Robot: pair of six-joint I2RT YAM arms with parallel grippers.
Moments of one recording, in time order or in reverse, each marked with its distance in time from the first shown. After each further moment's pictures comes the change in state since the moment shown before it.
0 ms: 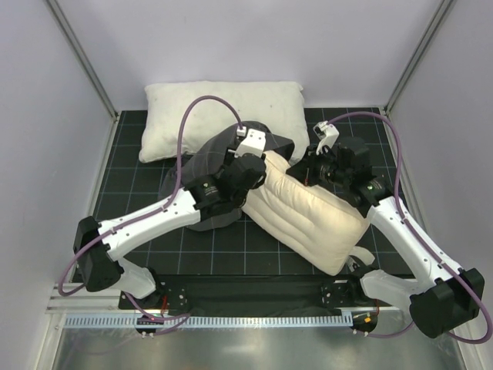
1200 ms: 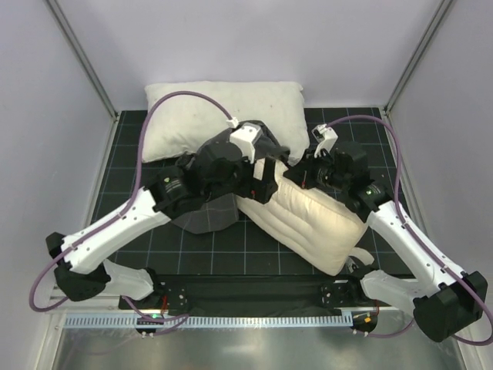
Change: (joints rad) left arm -0.012 -0.095 0.248 -0.295 0.567 -0.183; right arm 0.057 -0.034 -0.025 0.014 0.058 0.061
